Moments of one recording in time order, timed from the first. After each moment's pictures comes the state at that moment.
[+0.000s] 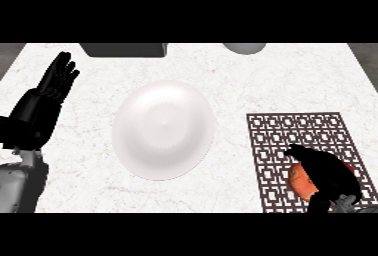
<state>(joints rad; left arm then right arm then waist) -0.27 0.31 0.07 -1.62 0.08 -0.04 0.13 -0.03 -0.54 0.36 -1.66 0.76 0.39 0.44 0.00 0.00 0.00</state>
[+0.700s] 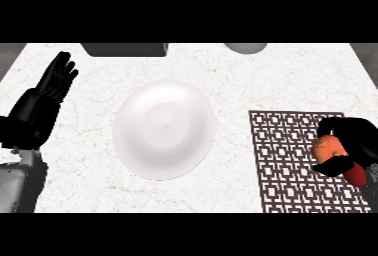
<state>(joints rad) -0.28 0.30 0.08 -1.61 0.07 -0.06 0.12 -0.17 -0.60 0.16 -1.40 0.88 0.11 0.16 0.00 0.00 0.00</state>
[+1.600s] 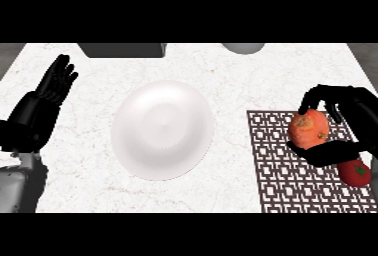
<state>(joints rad) -0.26 0.29 0.10 -1.62 0.06 -0.07 0.12 -0.28 -0.47 0.04 -1.78 0.52 0.25 0.05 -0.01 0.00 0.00</state>
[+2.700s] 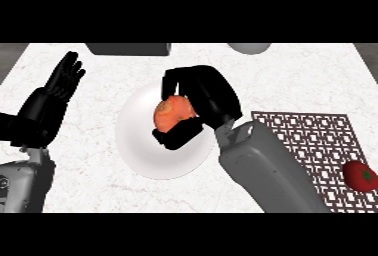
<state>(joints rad) -0.29 0.26 0.09 -1.60 0.03 -0.09 0.12 -0.77 -0.02 0.40 -1.43 0.60 0.08 0.44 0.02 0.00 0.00</state>
